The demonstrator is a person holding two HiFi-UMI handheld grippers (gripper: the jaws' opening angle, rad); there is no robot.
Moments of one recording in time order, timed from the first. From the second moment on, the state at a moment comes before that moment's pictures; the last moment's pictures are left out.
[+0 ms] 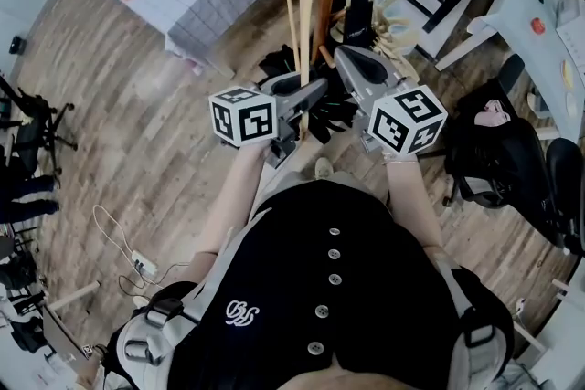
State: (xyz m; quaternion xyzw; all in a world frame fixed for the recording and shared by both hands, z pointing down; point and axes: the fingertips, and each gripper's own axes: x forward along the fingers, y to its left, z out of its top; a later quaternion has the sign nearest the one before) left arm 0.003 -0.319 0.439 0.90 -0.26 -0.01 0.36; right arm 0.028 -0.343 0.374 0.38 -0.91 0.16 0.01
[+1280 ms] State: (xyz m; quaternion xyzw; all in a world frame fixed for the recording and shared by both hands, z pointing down) left arm 0.024 -0.317 0.446 0.92 -0.29 0.06 0.26; right arm 0.048 -0.321 0.384 0.41 -0.89 0.17 0.02
